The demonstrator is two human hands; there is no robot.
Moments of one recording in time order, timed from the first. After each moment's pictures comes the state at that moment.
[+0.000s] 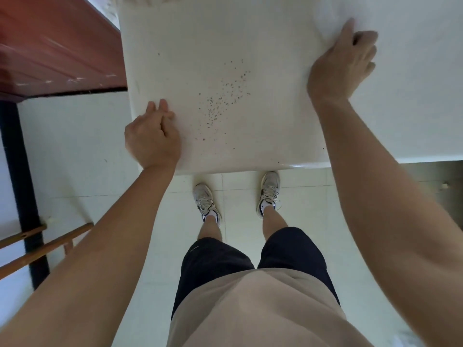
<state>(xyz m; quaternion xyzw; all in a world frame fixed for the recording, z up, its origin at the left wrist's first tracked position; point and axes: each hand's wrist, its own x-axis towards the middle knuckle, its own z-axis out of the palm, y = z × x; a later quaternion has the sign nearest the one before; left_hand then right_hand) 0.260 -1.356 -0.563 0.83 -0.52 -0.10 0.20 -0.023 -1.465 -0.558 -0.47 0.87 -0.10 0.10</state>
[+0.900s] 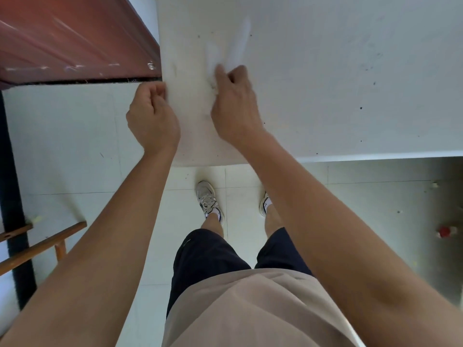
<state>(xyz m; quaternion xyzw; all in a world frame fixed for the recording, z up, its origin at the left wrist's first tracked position) 0.322 -1.362 -0.552 0.83 -0.37 -0.23 0.35 0.187 -1.387 -0.545 -0.70 0.65 -0.09 0.29</state>
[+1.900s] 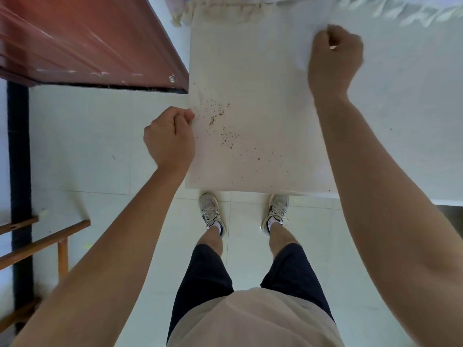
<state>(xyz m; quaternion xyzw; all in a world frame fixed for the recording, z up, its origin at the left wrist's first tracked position) 0.335 -1.374 -0.554 0.83 -0.40 -0.22 0.31 0.105 -1.514 -0.542 -0.47 0.77 -0.34 0.26</state>
